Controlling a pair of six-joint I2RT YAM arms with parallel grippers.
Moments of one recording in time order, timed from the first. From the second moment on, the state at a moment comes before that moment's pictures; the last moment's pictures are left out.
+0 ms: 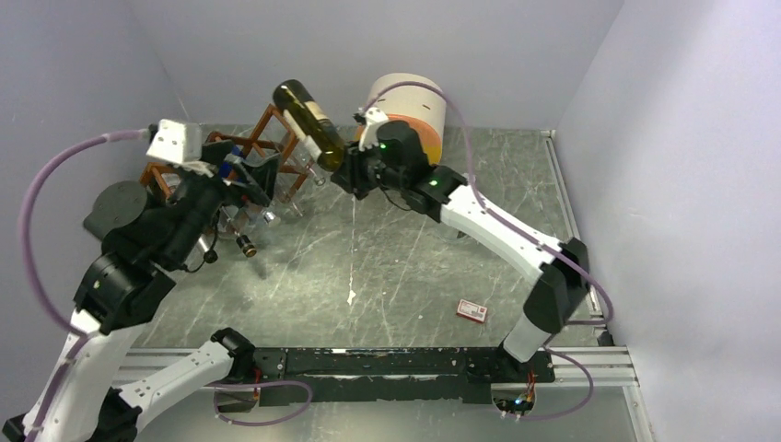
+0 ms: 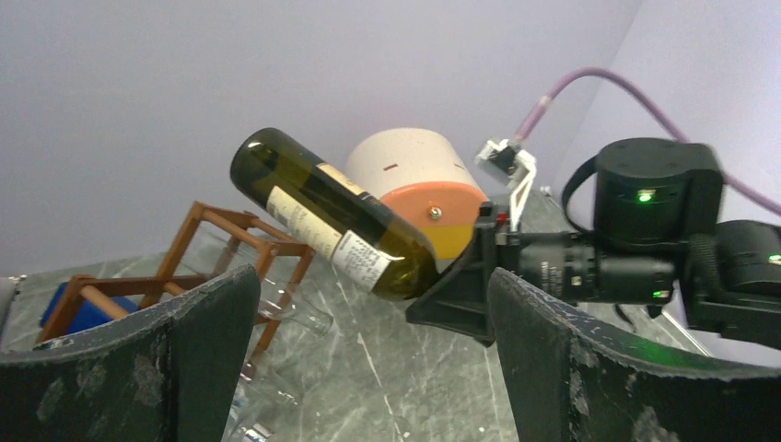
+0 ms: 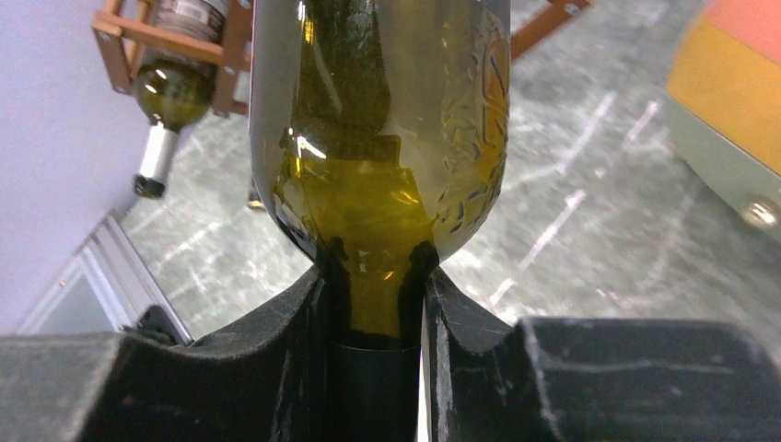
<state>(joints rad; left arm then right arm) -0.61 0.82 1.39 -0.45 -0.22 -0.13 0.78 1.60 1.51 -0.27 -0.11 0.32</state>
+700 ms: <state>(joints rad) -0.61 0.78 1.35 -0.54 -0.32 -0.11 0.86 2.20 2.15 -0.30 -0.10 0.39</state>
